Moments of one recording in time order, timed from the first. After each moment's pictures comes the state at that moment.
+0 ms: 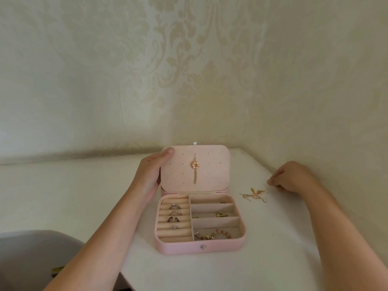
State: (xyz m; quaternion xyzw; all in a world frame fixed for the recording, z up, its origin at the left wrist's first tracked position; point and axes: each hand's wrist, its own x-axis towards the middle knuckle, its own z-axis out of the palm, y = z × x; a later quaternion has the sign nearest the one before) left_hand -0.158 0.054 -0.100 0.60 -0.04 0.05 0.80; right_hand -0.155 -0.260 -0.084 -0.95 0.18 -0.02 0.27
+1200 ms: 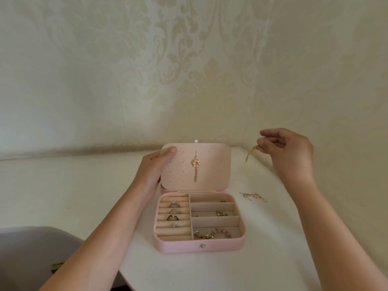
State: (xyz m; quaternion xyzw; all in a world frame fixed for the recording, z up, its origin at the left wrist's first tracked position) left_hand -0.158 0.051 -0.100 0.63 -0.02 0.06 0.77; right_hand -0.189 -0.201 -0.046 -0.78 0.01 -0.33 0.54
